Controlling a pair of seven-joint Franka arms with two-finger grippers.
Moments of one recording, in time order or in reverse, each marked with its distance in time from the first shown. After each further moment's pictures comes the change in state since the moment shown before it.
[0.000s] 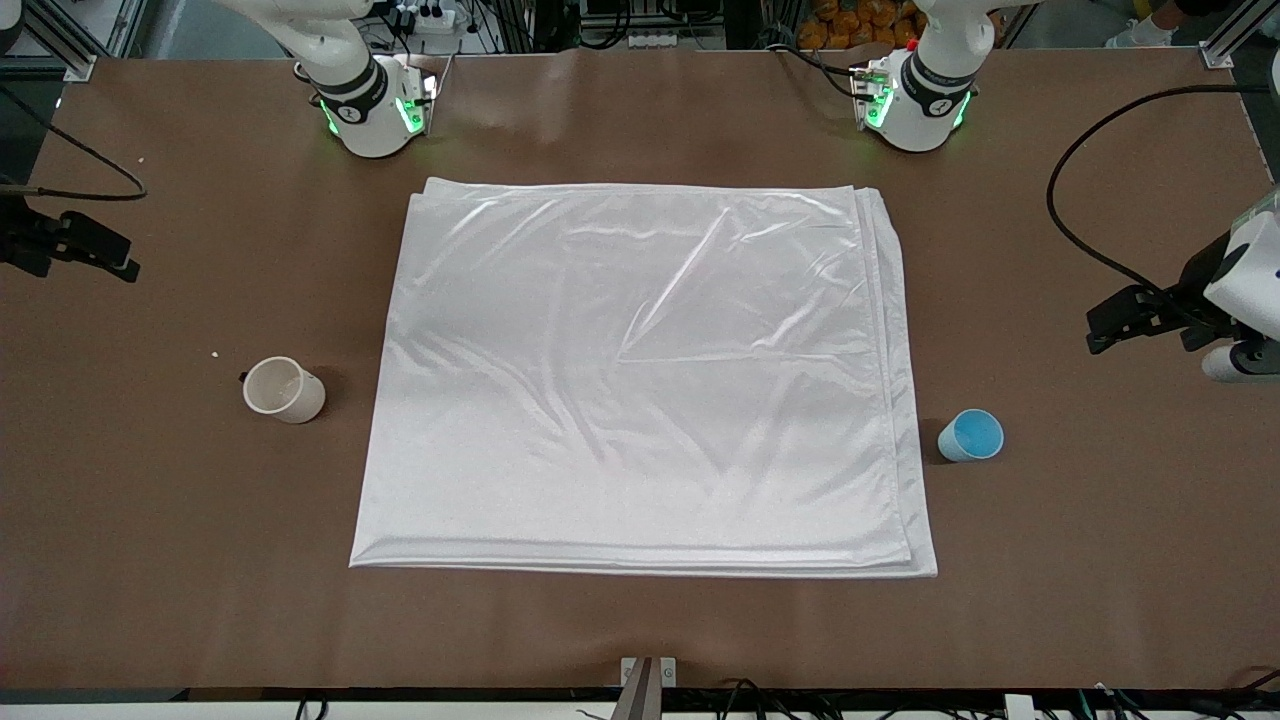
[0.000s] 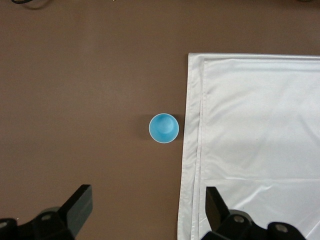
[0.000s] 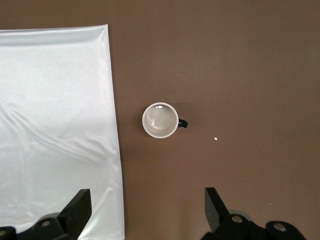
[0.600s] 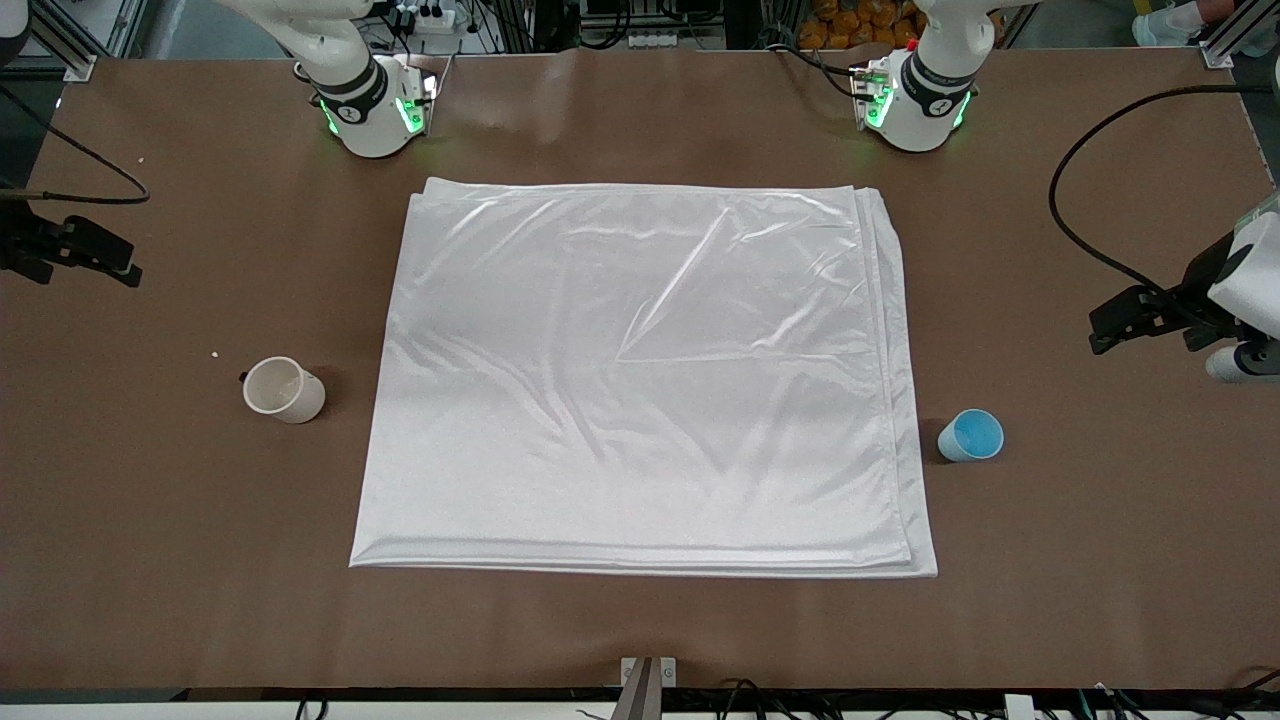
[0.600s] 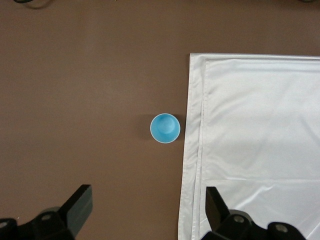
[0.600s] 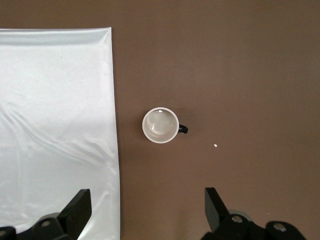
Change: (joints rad) left arm 0.001 0.000 0.003 0.000 0.001 0.000 0.000; right arm 0.000 0.000 0.000 -0.022 0.000 0.040 -0.040
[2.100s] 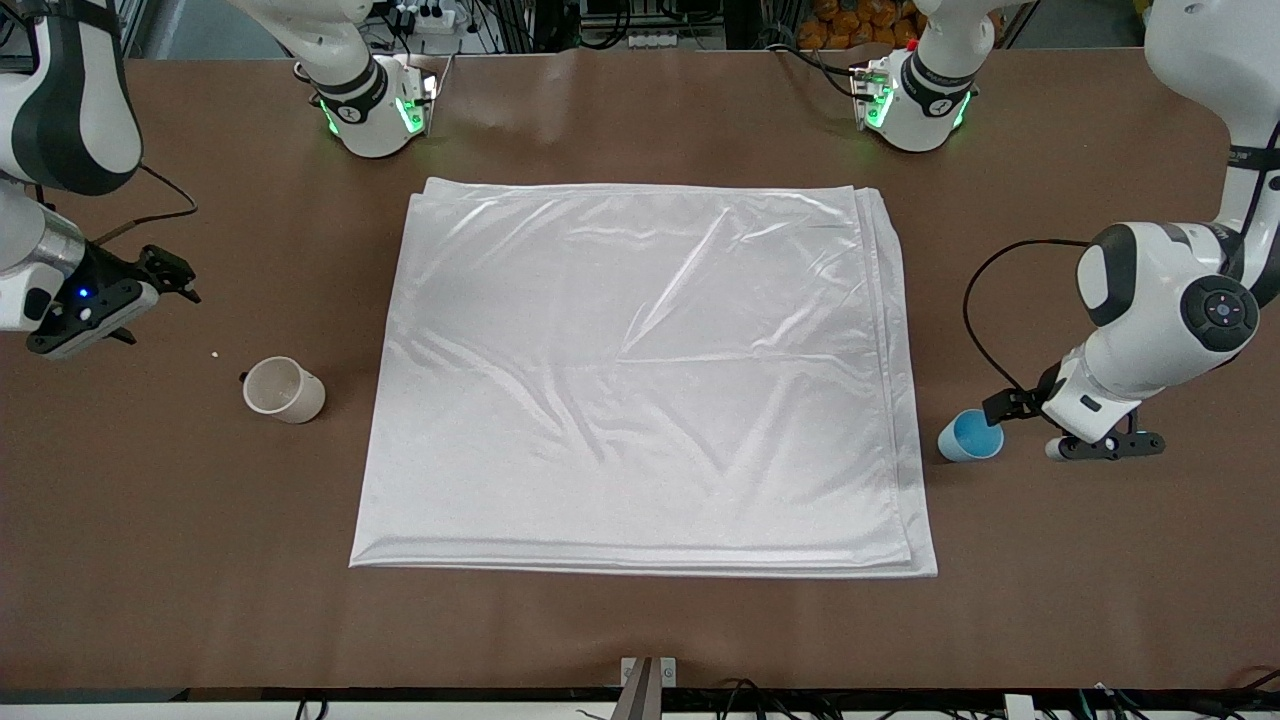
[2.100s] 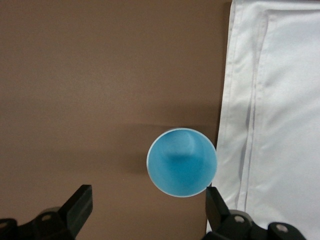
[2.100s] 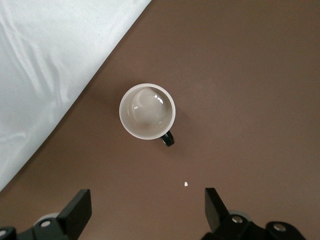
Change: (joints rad) left arm 0.077 0.177 0.011 -0.516 0.016 0.675 0.001; right arm -0.110 -0.008 -0.009 -0.455 0.000 0.431 -0.839
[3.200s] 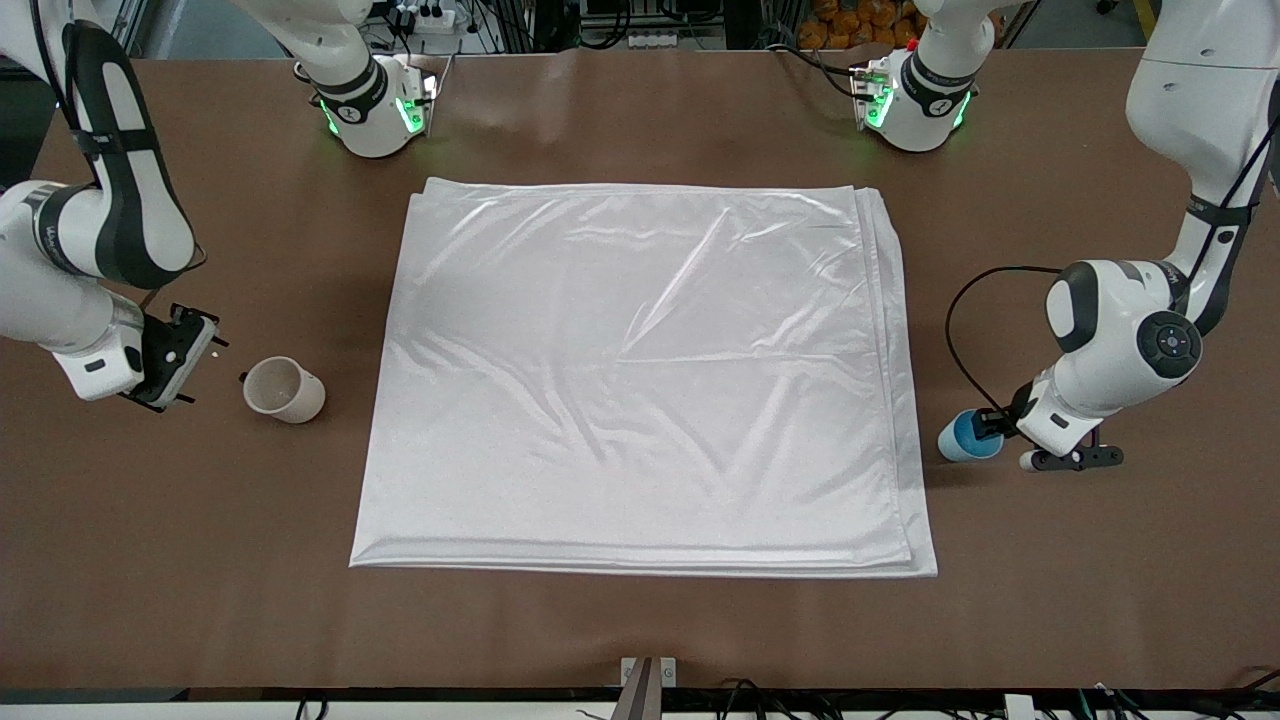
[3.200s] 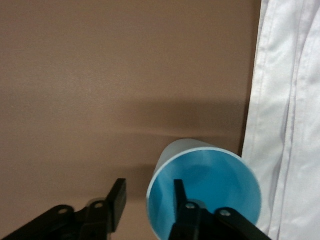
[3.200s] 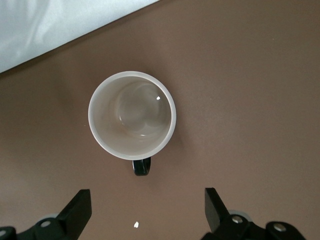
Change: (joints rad) left arm 0.025 0.147 -0.001 -0.016 0.000 0.161 0.010; right arm -0.028 0.248 0.000 -0.001 0.000 0.227 -0.515
